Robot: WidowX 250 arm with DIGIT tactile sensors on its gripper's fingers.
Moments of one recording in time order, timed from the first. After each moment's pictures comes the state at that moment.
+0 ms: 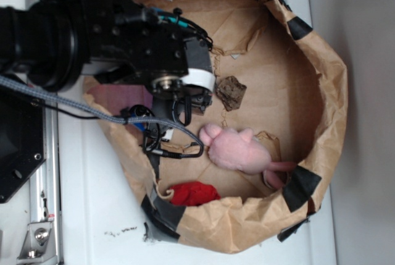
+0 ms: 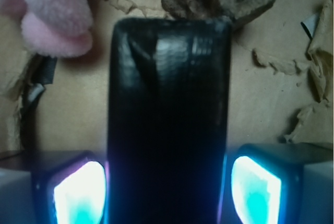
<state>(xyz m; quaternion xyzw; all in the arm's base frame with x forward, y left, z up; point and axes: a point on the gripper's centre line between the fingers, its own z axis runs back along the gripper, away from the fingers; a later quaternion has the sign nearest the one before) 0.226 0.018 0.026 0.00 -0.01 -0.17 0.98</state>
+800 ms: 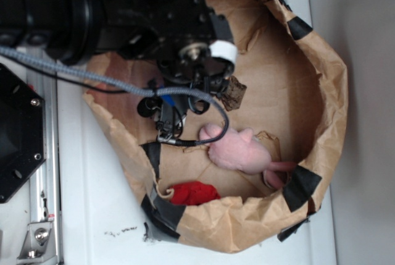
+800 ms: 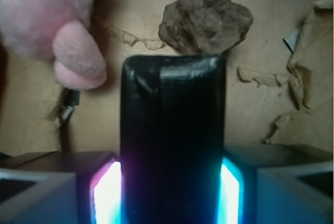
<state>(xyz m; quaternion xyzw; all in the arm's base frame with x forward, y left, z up) 0.236 0.024 0.050 -0.05 0.01 -0.14 0.99</state>
